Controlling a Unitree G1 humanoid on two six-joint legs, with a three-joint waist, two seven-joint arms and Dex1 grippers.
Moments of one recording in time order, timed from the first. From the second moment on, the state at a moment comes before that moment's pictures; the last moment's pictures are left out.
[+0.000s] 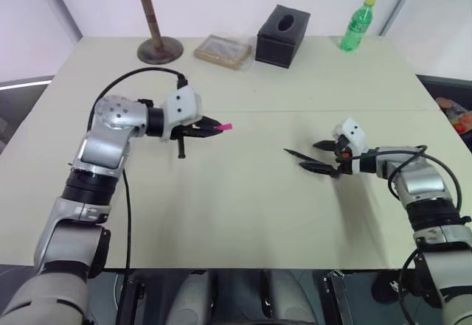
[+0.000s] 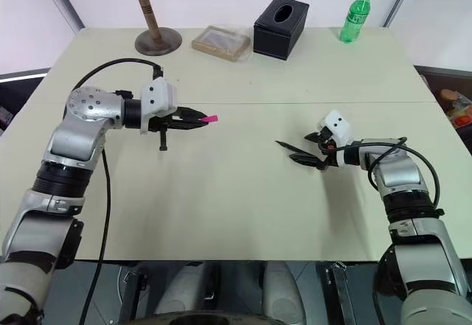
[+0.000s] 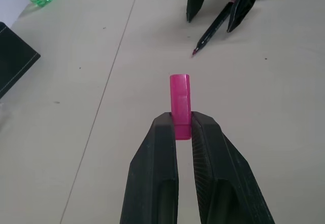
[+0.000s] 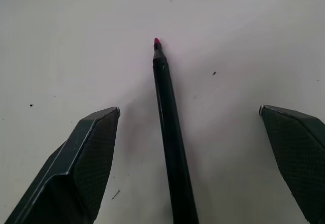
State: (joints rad) left arm -0.80 0.59 -0.14 0.19 -0.10 0.16 -1.24; right arm -0.57 -0.72 0.07 0.44 0.24 0.34 1.06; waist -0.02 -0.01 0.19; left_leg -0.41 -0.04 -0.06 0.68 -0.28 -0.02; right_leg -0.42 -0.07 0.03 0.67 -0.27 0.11
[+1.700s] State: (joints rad) left arm -0.99 0.38 -0.22 0.70 -0.10 -0.22 -1.38; right arm -0.23 -0.97 -0.13 -0.39 0.29 0.60 0.97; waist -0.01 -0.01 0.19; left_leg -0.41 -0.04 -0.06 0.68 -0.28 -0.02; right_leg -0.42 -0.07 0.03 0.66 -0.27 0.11
